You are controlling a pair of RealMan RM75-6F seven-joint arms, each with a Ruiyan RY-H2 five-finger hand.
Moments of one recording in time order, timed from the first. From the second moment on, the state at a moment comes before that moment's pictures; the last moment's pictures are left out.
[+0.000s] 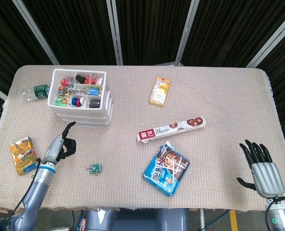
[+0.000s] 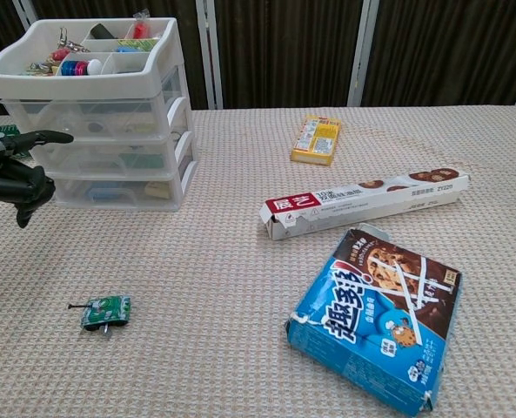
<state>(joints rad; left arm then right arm) -0.39 -1.42 -0.26 -1.77 1.00 1.03 -0.11 0.08 -1.14 0.02 -1.65 -1.55 1.46 -0.14</state>
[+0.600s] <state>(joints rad) -0.49 -1.50 -0.32 -1.72 0.86 1.01 -0.03 0.08 -1.14 0.02 -1.64 -1.55 1.45 -0.14</state>
